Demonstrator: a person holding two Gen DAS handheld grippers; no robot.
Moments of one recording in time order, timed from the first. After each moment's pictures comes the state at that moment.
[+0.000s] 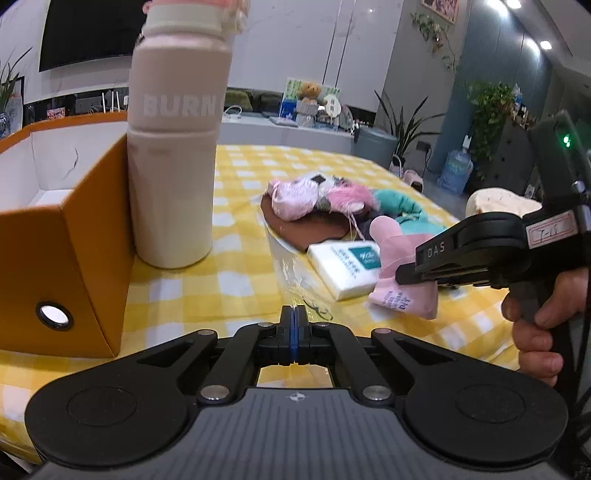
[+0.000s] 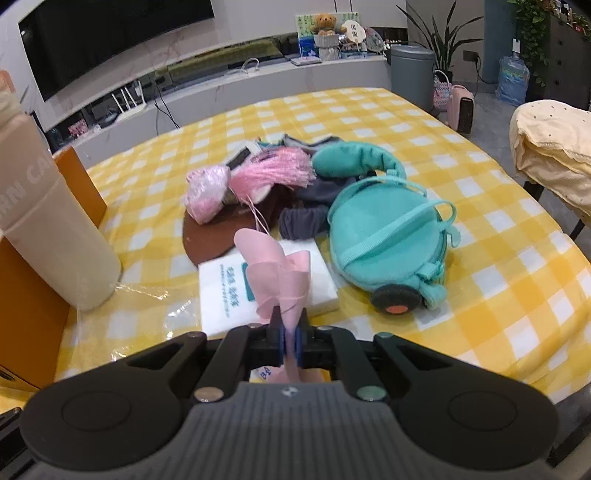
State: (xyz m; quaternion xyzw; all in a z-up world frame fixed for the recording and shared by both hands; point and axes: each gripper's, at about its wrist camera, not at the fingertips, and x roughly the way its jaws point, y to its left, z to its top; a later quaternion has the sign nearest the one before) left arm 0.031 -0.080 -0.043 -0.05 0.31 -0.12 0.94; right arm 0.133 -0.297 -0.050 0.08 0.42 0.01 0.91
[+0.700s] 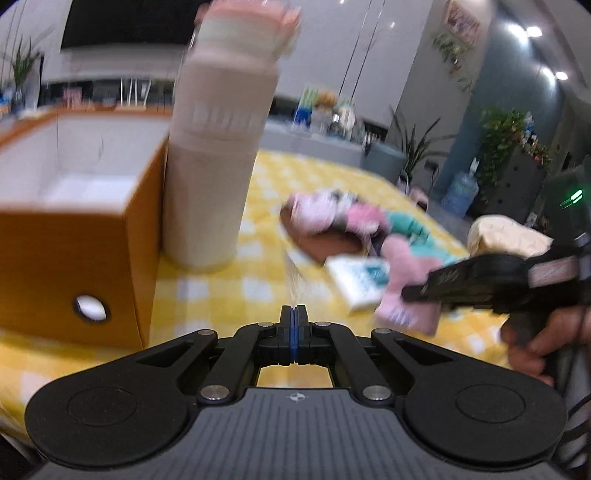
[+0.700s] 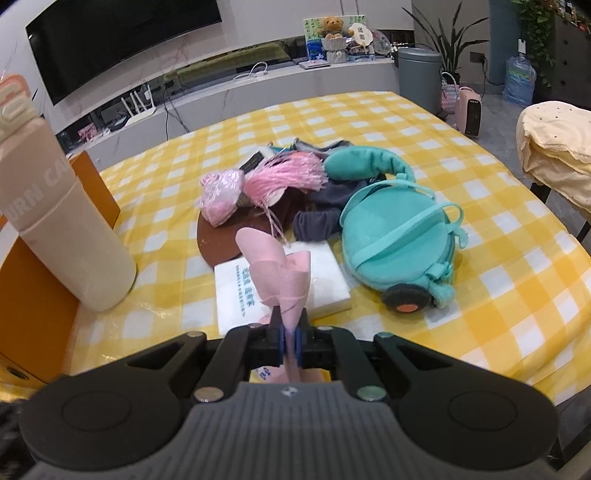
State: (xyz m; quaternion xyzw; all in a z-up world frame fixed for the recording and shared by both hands) left arm 0.034 -0.054 -0.044 -0.11 0.32 -0.11 0.93; right arm 0.128 -0.294 -0.046 0.09 0.41 0.02 0.91
